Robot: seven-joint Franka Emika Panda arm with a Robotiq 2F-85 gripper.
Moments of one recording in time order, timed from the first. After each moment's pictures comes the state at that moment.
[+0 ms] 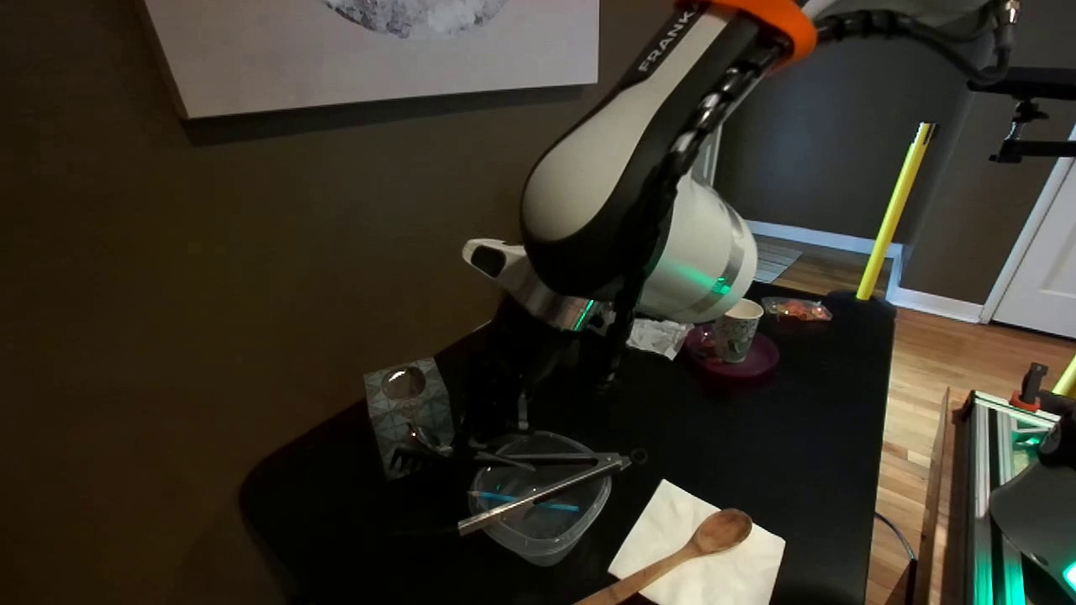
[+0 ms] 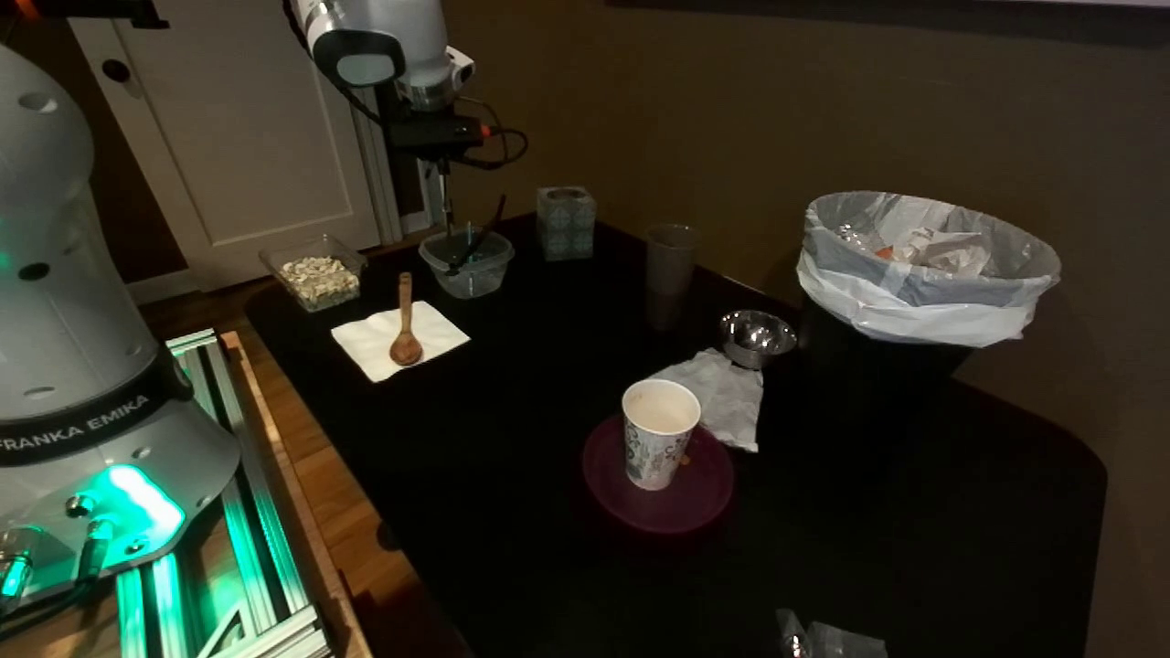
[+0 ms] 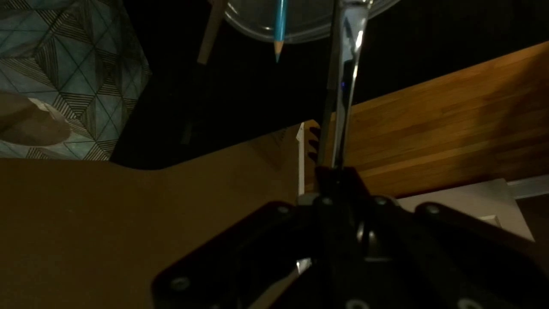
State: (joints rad) arm 0.43 0.32 0.30 -2.24 0.95 3.03 -1.40
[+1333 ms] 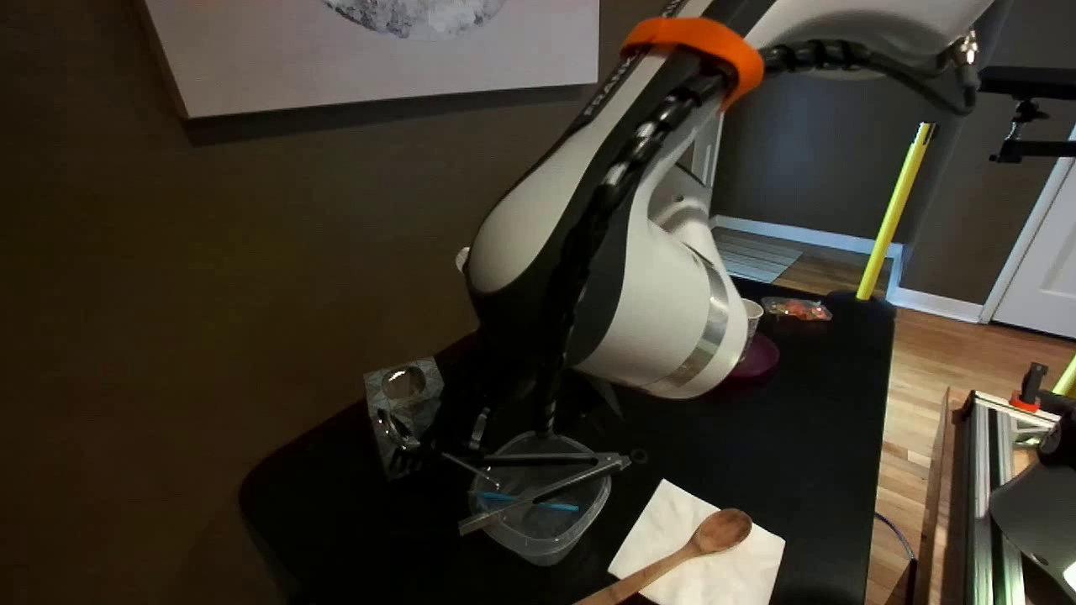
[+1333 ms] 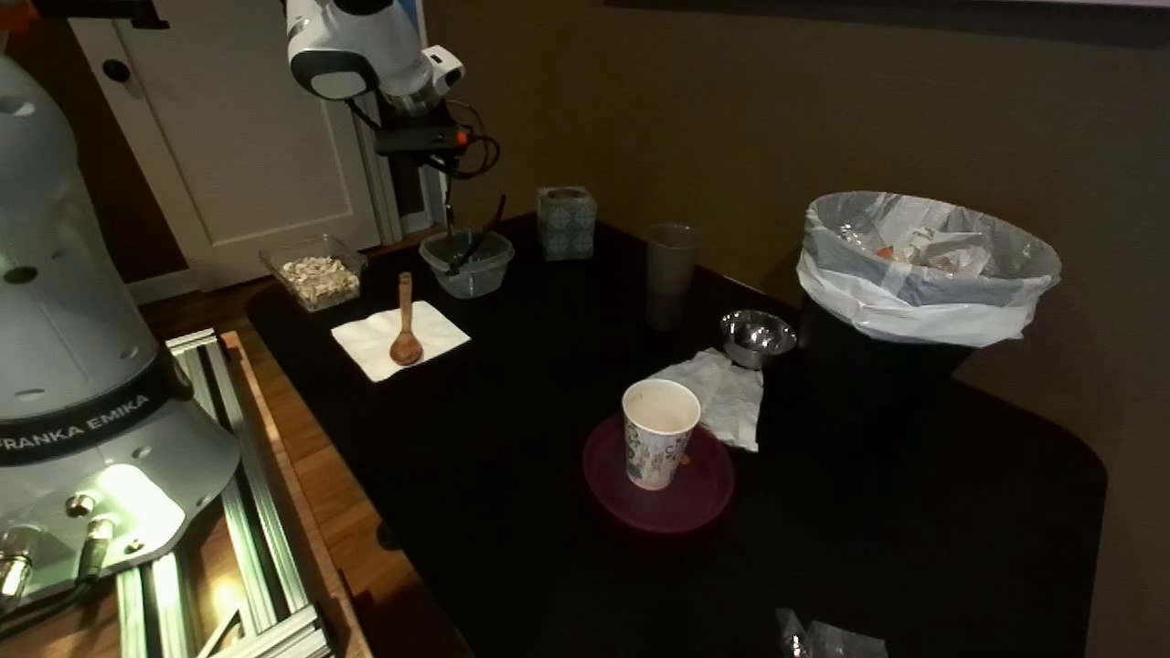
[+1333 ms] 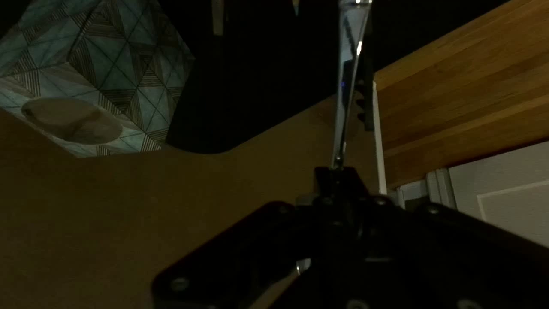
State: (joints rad) arm 0.34 0.47 0.51 -2.14 1.11 3.40 -1.36
